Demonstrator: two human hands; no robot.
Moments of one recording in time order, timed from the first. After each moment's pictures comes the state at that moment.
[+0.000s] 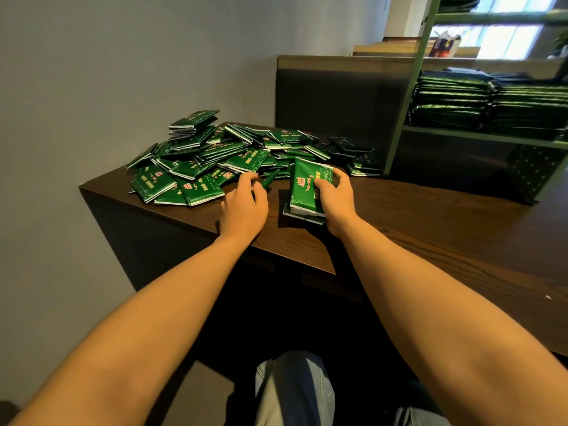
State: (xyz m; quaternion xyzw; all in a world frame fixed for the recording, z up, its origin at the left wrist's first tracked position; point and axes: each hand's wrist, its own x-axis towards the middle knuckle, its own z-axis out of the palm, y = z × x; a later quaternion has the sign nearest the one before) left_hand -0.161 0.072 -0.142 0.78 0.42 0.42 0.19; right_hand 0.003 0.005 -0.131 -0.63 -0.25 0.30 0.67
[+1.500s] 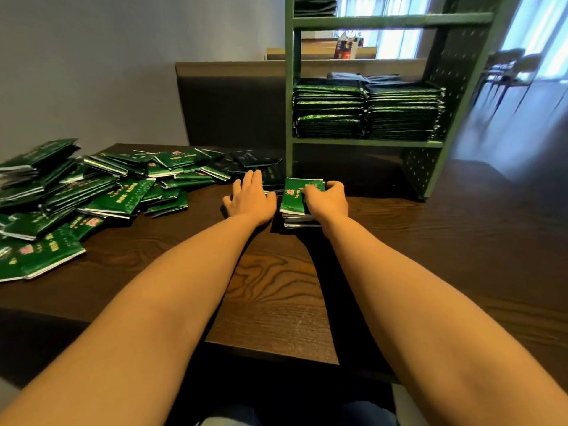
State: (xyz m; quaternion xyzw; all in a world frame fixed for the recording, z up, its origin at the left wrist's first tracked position) left_hand 0.083 0.063 -0.129 0.89 0.40 0.16 0.17; right_hand 0.171 -0.065 -0.119 -0.78 -0.14 0.18 0.59
